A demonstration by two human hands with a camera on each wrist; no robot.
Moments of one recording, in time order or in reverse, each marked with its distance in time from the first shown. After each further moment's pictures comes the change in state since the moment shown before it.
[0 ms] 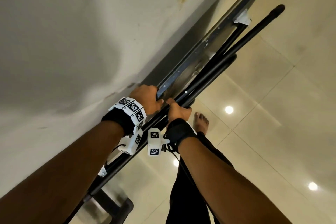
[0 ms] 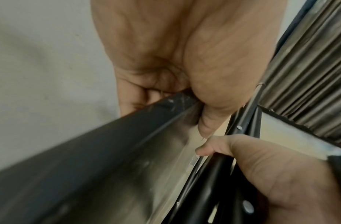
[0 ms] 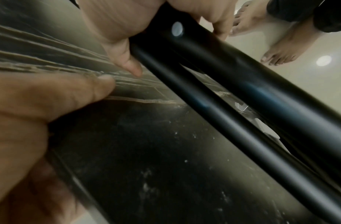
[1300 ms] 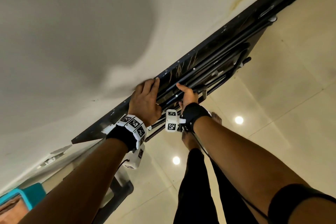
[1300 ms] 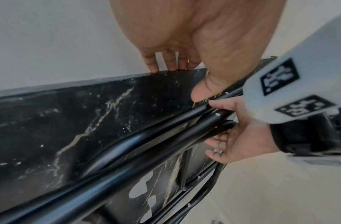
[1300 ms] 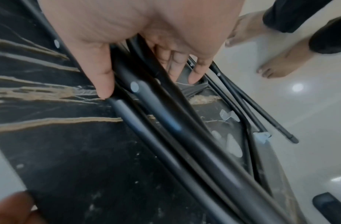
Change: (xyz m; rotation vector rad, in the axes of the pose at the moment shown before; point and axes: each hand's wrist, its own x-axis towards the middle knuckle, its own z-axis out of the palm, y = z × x) left_hand -0.083 -0.063 0.022 -0.083 0.354 -0.079; right_hand -0.023 -0.016 0.043 -0.141 -0.396 0.052
